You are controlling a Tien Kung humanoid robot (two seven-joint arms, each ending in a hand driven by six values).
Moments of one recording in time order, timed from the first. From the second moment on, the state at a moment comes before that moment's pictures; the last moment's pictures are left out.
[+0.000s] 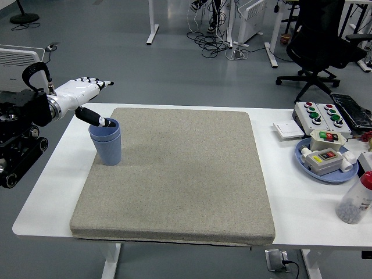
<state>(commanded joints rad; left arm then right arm) -1.03 0.47 -0.85 -0.76 2.02 -0.17 -0.08 0.17 -0.19 0.20 0.22 -0.46 -0.11 -0.20</state>
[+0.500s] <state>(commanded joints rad) -0.62 0.40 -1.29 -1.13 1.43 0.10 -0.02 0.17 -0.19 0.18 0.22 -0.43 -0.11 -0.19</state>
